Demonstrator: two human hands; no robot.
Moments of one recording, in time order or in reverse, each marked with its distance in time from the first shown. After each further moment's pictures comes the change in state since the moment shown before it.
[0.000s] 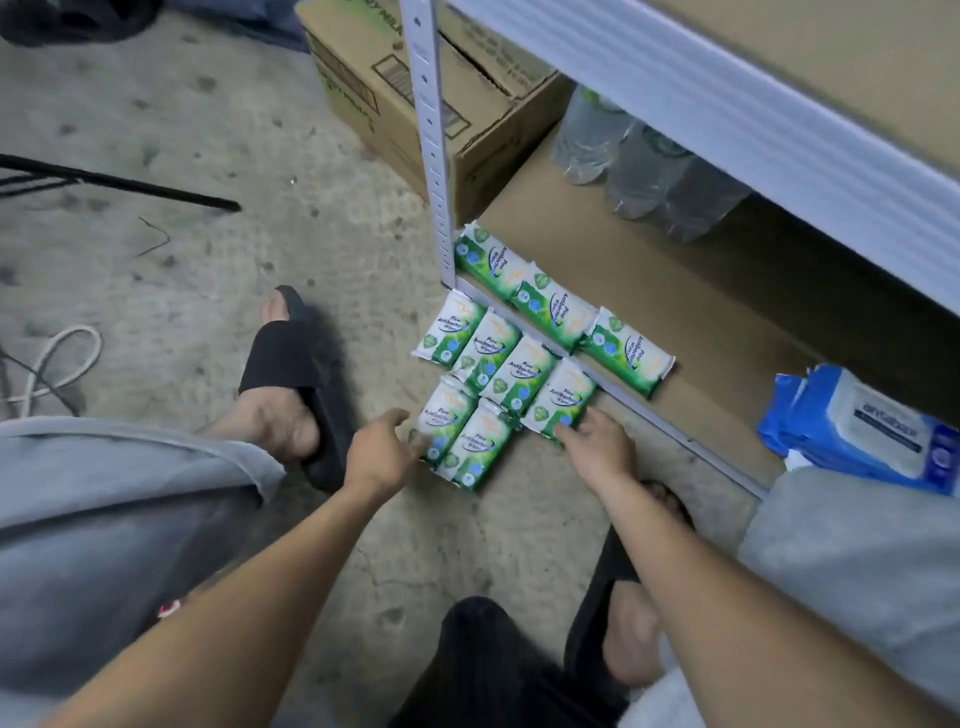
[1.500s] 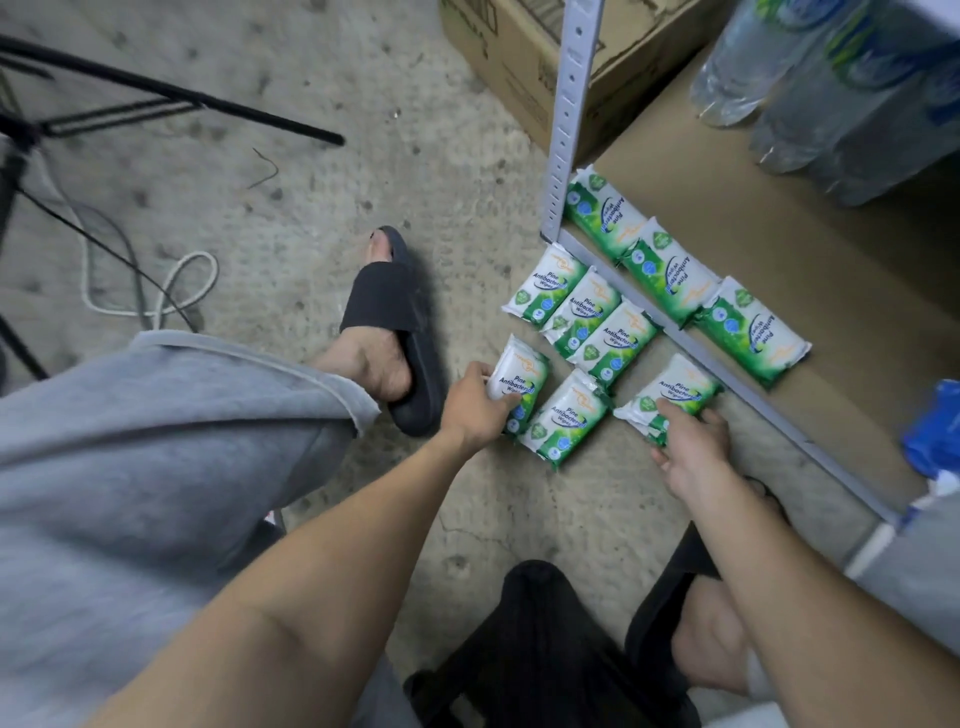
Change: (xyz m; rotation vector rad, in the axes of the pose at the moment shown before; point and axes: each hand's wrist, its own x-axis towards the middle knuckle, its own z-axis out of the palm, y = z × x) left_hand 0.012 -0.004 0.019 -0.276 0.001 -0.140; right_hand 0.029 0.018 0.037 0.796 0.032 0.379
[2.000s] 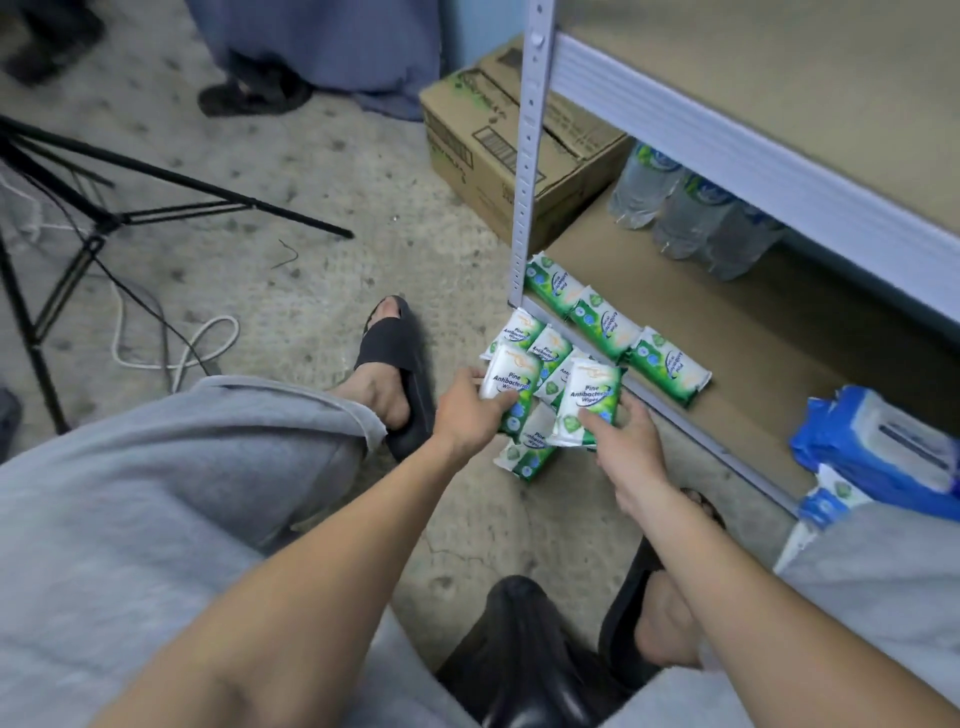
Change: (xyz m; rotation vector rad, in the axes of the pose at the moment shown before) left_hand -0.091 0.057 -0.039 -0.258 0.056 0.171; right_hand -0.148 -0.020 -0.021 -0.273 -0.212 -0.489
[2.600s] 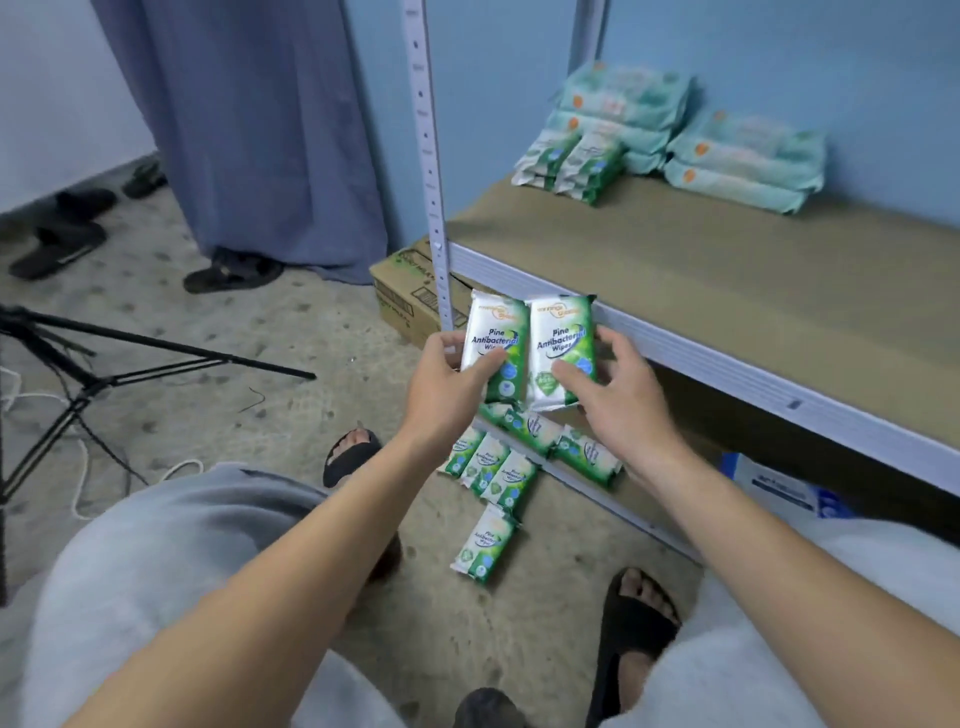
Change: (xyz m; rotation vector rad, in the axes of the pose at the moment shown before) left_hand -0.104 0.184 -0.029 -0.344 -0.054 0.429; right_hand -0.090 -0.172 -0.093 -0.062 0.004 -0.595
